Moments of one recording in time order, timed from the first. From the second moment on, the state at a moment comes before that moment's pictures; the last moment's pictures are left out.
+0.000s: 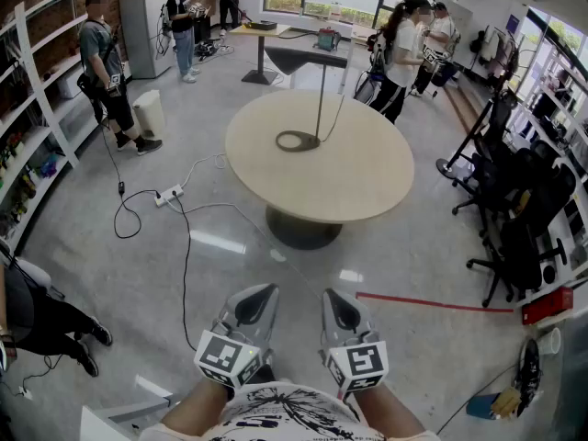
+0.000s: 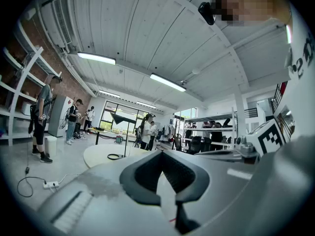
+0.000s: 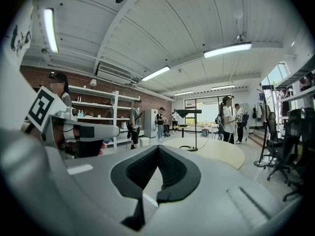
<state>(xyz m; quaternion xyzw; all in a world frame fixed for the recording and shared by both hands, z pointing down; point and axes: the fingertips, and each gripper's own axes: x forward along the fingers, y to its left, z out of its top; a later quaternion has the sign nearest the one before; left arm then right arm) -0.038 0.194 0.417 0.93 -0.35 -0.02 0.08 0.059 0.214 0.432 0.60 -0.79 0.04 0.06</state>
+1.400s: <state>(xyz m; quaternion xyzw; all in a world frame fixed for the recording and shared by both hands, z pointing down) -0.090 0.113 0.432 0.93 -0.36 -0.03 0.10 0.042 0.141 0.452 0.64 -0.77 0.06 0.05</state>
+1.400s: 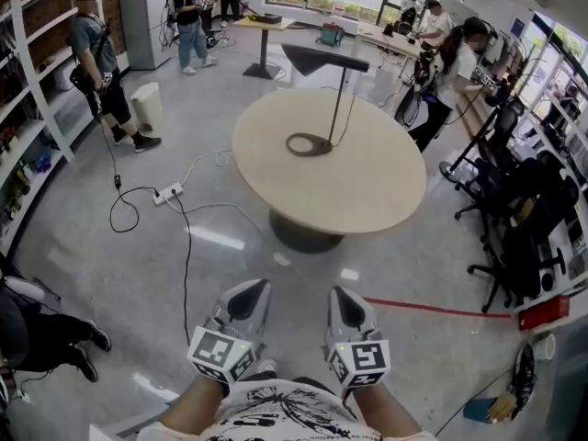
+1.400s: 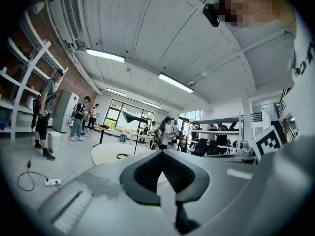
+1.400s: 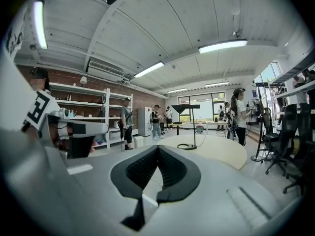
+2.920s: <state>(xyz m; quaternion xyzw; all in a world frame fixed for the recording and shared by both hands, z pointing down) 0.023 -0.271 0.442 0.90 -0.42 -0.03 0.13 0.174 -0.261 0.452 0.60 -0.80 0.09 0.03</state>
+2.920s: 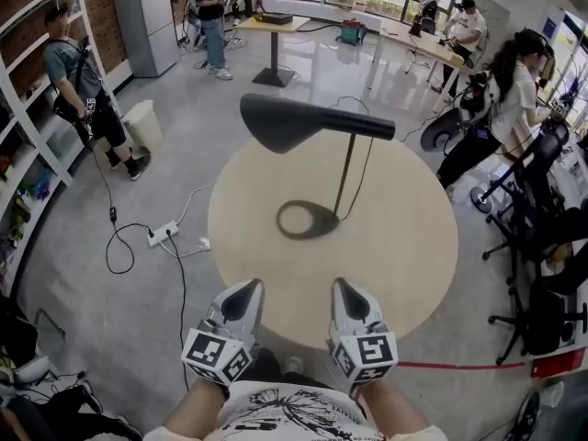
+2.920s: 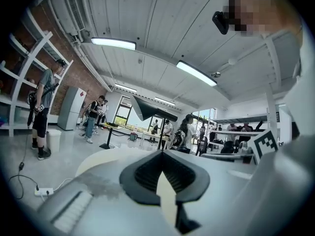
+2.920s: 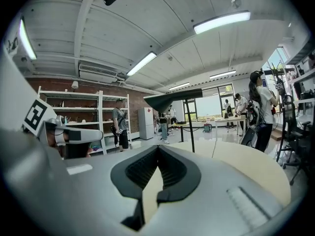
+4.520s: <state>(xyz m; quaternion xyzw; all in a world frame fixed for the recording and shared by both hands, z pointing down) 0.011 -0.558 0.255 0.94 -0.34 -0.04 -0.04 0.134 -0.430 0.404 0.64 -0.76 0.03 0.08</state>
